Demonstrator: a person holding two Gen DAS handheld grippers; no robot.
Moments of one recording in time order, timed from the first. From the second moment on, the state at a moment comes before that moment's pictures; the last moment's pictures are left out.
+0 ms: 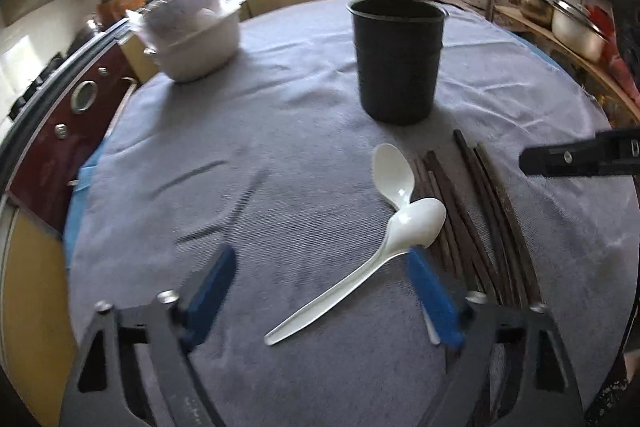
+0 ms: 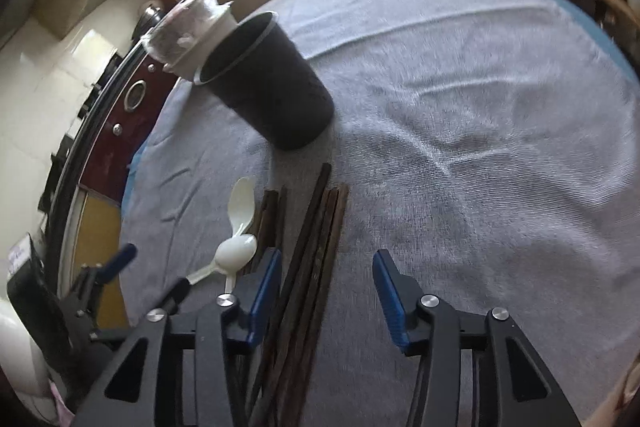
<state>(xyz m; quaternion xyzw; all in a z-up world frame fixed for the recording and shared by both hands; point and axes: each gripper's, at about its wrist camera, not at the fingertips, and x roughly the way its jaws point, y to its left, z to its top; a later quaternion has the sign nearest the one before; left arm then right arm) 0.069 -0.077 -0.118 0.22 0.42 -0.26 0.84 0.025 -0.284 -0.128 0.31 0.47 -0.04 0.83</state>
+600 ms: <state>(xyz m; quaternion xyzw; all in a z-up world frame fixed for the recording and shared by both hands) 0.091 -0.044 -0.135 0.10 0.48 -0.31 0.82 0.103 -0.231 -0.121 0.23 0.47 0.04 0.85</state>
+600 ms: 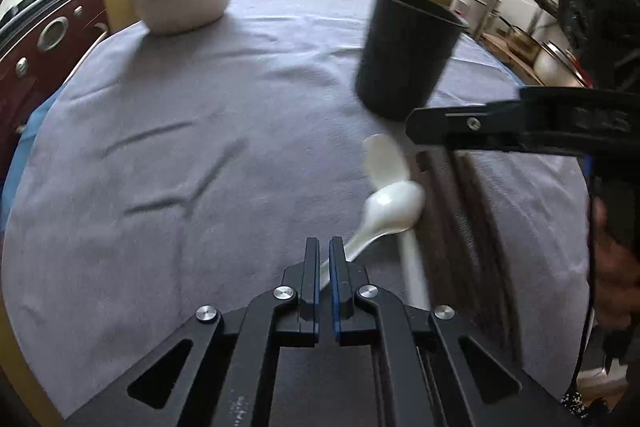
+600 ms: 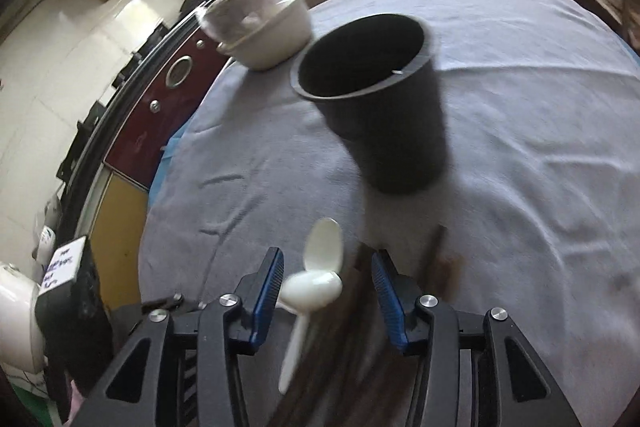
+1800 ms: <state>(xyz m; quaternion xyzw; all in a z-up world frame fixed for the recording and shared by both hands) 0.012 -0.050 -0.106 0.21 0.42 -0.43 0.77 0.001 -0.304 -0.112 0.25 0.37 -0.08 0.89</state>
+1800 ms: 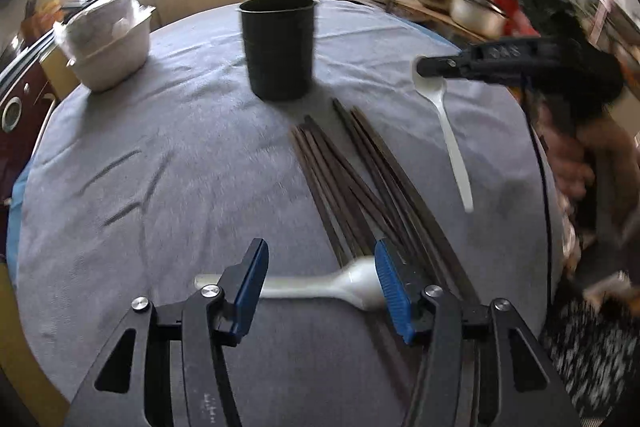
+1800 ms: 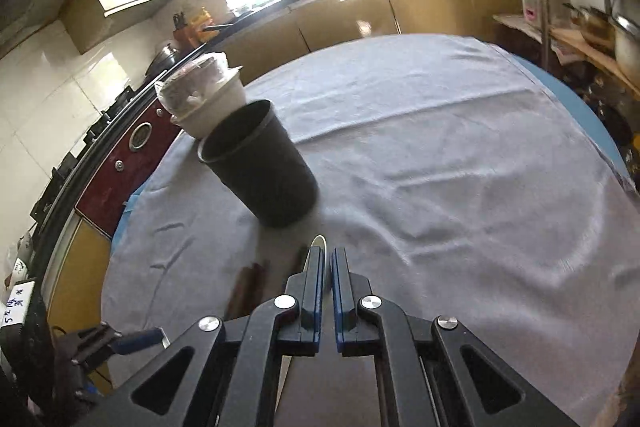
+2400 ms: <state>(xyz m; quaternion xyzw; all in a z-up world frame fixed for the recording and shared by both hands) -0.001 -0.091 -0.123 0.34 0.41 -0.49 0.69 -0.028 -0.305 -0.123 0.28 0.38 -0.07 0.88</state>
